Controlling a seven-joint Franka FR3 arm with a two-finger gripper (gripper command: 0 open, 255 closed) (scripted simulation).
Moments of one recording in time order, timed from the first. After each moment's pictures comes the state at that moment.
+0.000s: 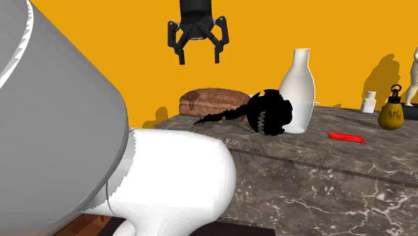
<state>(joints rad) 0.00 -0.83 -0.03 -2.30 -0.06 1.52 0.03</state>
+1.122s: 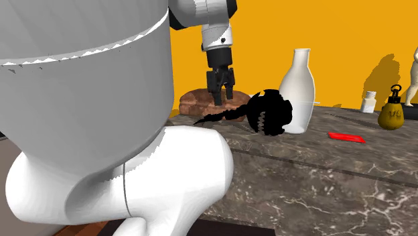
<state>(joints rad) 0.34 -0.56 -0.39 -2.39 -0.35 1.83 -1.13</state>
